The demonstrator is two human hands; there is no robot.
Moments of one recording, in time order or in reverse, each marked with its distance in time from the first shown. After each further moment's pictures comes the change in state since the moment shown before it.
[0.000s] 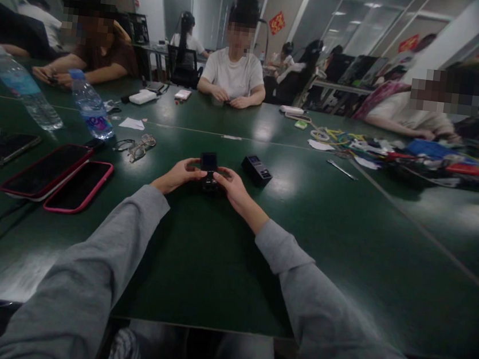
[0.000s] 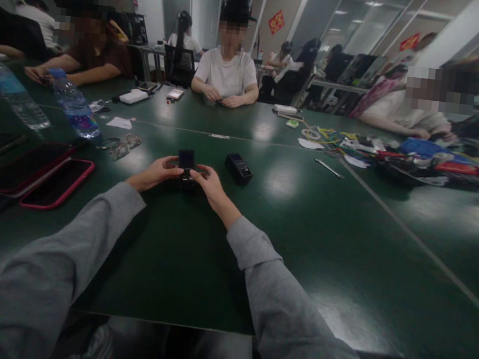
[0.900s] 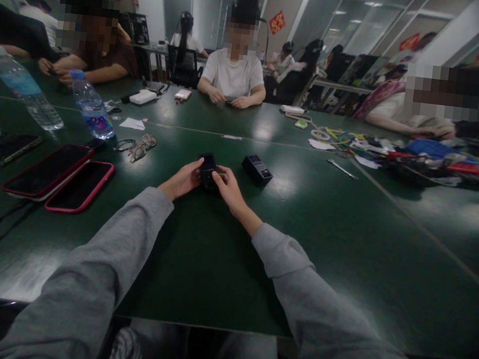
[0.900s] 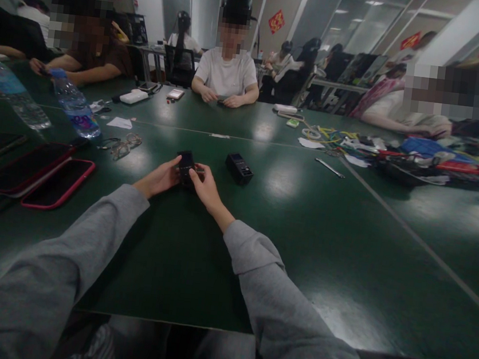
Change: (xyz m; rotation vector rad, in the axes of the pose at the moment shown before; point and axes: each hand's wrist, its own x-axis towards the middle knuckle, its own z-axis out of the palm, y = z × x) left_hand 0.007 -0.009 0.021 -0.411 0.083 -0.169; right_hand -0.006 0.004 0.015 -0.248 0.056 -0.134
